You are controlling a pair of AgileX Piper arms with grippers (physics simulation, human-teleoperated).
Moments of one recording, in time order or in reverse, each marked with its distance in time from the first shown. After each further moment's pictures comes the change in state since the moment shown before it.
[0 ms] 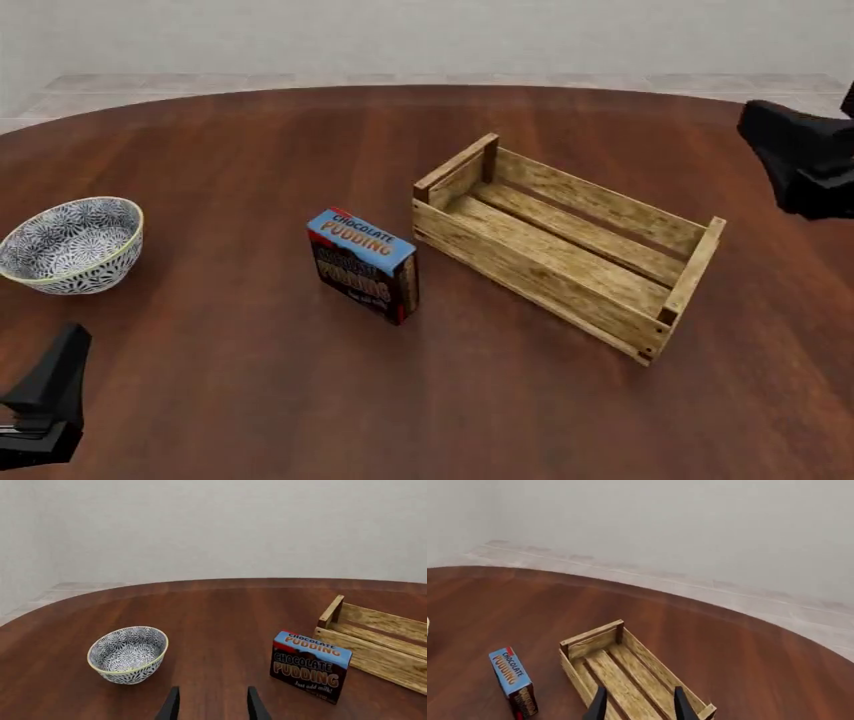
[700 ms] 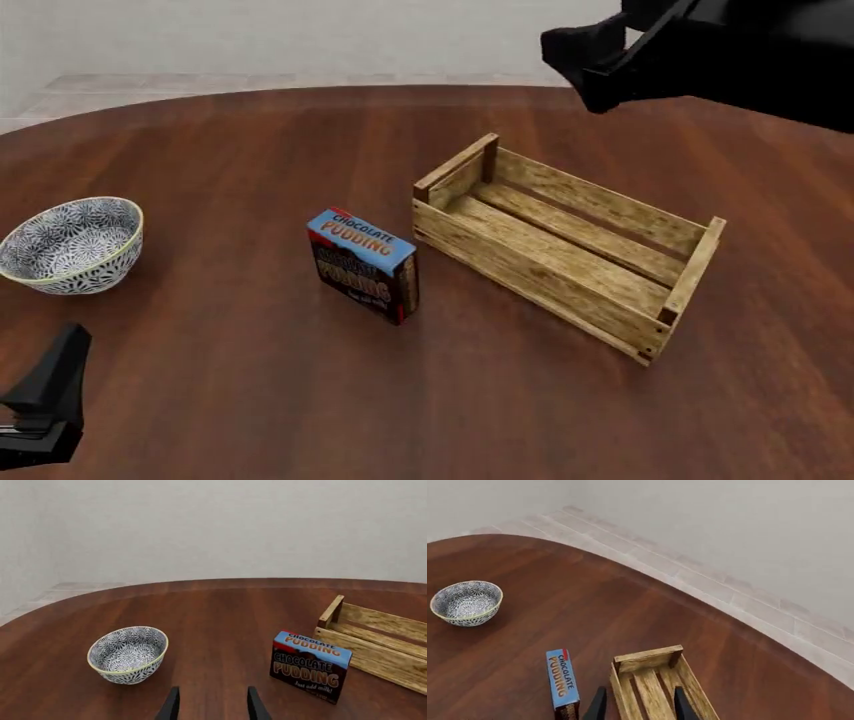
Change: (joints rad) left arm 0.000 0.000 0.000 0.000 0.000; right arm 0.289 0.471 -0.403 0.053 -0.094
